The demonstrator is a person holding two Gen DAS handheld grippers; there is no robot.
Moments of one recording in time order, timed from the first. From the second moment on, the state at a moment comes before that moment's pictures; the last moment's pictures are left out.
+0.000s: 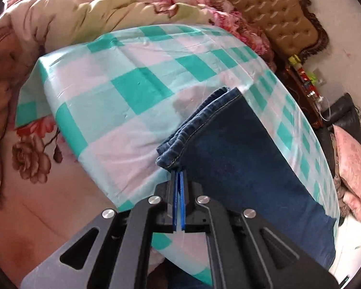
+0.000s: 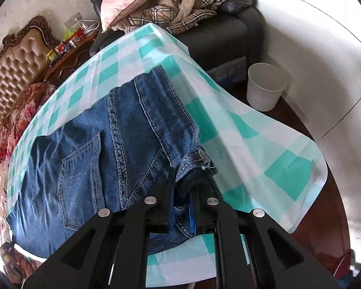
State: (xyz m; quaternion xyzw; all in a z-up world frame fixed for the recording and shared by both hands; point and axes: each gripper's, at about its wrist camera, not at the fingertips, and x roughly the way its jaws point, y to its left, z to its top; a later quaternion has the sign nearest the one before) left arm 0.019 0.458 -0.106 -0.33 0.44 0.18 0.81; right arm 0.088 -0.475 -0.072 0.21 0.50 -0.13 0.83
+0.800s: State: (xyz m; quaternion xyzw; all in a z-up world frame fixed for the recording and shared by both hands) left arm 0.181 0.456 -0.104 -0.06 0.52 0.04 0.85; right arm 0.096 -0.457 -0.076 0.17 0.53 -0.18 0.81
